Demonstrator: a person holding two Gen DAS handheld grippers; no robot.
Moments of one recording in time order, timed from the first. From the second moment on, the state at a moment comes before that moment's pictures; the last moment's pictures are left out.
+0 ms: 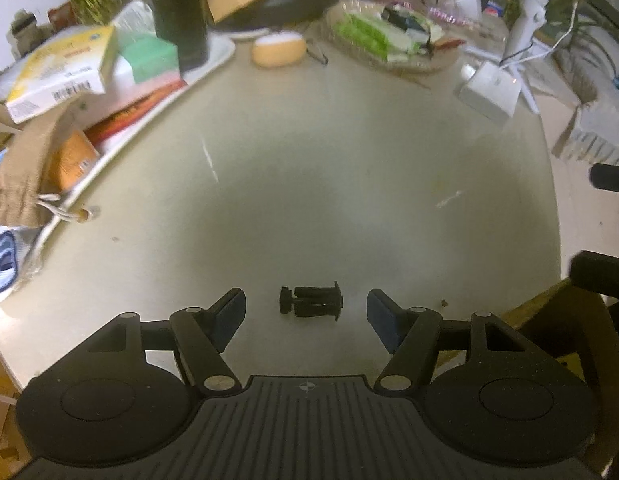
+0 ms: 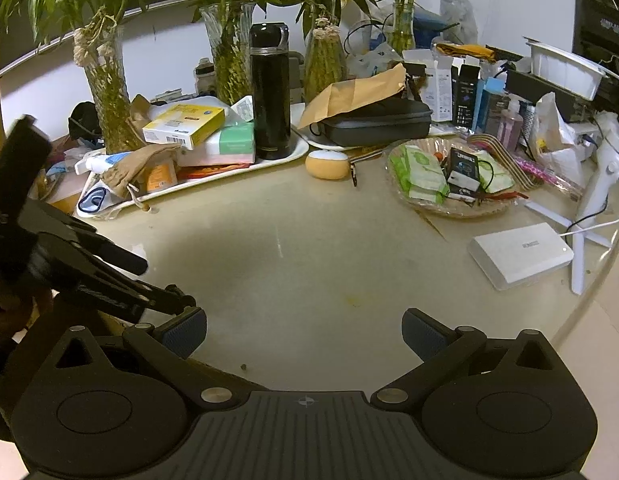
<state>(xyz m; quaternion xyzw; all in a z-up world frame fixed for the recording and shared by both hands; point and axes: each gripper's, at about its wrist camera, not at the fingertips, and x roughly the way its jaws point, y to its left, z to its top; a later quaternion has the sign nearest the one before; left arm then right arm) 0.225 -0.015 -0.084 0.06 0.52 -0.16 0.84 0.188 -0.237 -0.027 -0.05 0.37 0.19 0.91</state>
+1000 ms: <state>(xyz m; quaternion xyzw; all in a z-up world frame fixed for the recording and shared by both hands) 0.234 -0.011 -0.081 0.03 0.51 -0.13 0.85 0.190 -0.240 -0.028 -0.04 0.37 0.18 0.91</state>
